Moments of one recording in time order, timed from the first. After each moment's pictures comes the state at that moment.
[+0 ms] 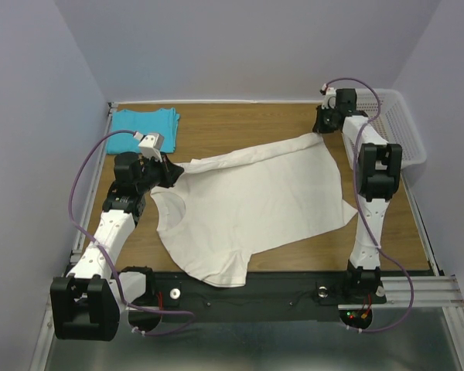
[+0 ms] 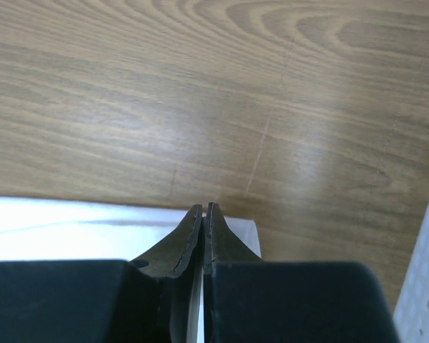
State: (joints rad) left arm -0.07 1.03 0.66 0.01 0.49 -0.20; right arm -0.03 2.36 1.97 -0.39 -0.31 -0.08
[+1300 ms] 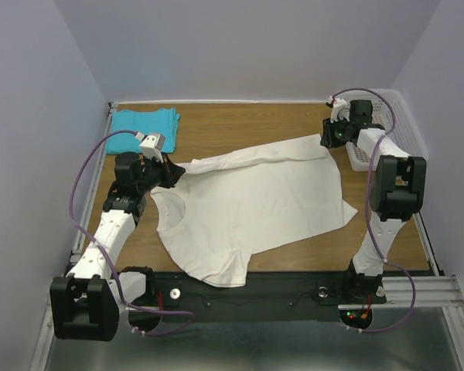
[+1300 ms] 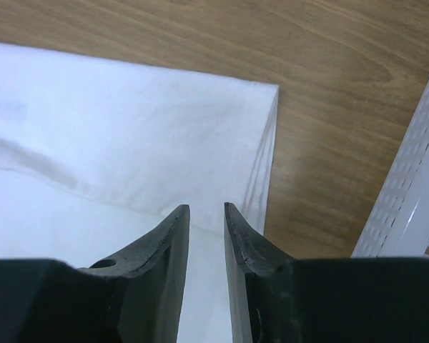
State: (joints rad) left arm -0.07 1.03 0.66 0.01 0.51 -0.20; right arm -0.08 2.00 1.53 -0.34 -0.39 -0.29
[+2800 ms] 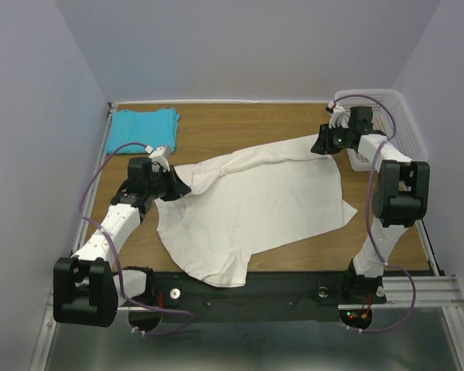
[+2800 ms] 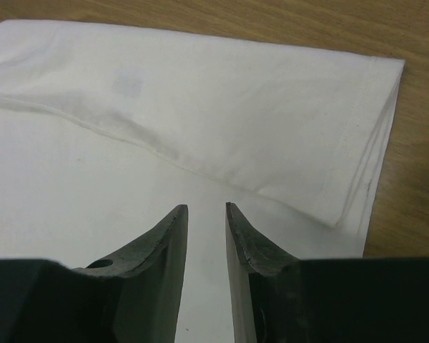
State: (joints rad) left arm -0.12 1.13 0.64 -0.17 0.46 -0.34; right arm -0.08 1.91 1.40 -0.33 -0.62 -0.18
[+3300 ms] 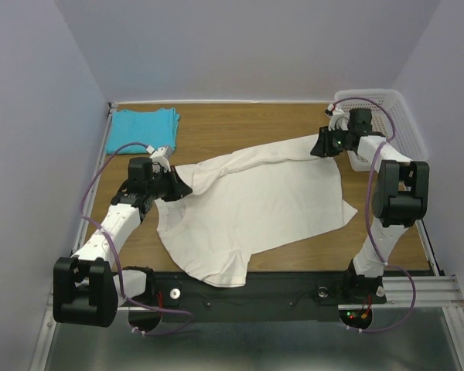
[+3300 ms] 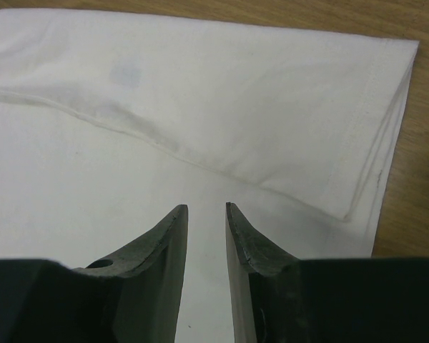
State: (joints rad) left arm -0.12 1.13 0.64 -0.17 0.49 -0.35; right arm -0.08 1.91 1.38 -0.33 -0.62 -0.18
